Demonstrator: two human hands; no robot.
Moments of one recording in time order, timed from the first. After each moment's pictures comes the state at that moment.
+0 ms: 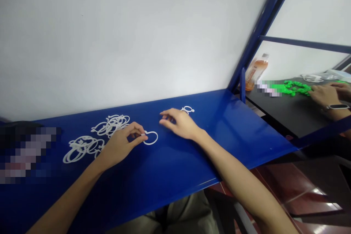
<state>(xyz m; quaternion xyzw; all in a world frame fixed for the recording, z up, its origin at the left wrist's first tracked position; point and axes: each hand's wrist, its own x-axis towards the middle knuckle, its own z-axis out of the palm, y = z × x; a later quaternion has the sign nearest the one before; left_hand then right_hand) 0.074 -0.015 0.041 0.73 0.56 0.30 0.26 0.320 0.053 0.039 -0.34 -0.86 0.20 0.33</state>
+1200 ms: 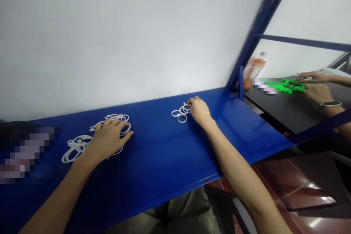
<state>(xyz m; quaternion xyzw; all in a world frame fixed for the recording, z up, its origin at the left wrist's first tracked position) 0.026 0.004 0.020 0.76 0.64 0.10 -0.06 0.372 0.097 0.036 -0.63 -0.75 0.01 0.21</state>
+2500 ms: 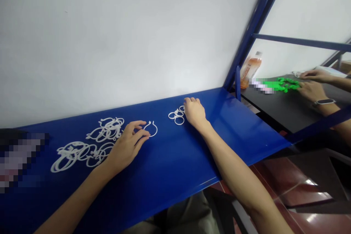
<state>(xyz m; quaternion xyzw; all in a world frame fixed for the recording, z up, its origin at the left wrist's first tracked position) 0.087 -0.005 0.009 0.84 0.45 0.31 -0.03 0.356 0.091 0.037 -0.65 -0.73 0.00 0.21</state>
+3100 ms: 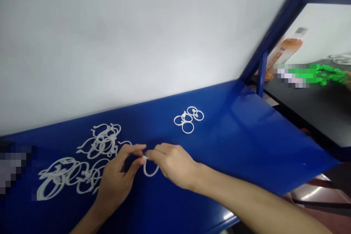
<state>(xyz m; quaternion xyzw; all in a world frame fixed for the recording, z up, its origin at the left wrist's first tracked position) 0.092 -0.024 0.012 0.73 0.52 0.41 0.15 0.288 0.016 0.011 -0.28 -0.90 0.21 0.25</state>
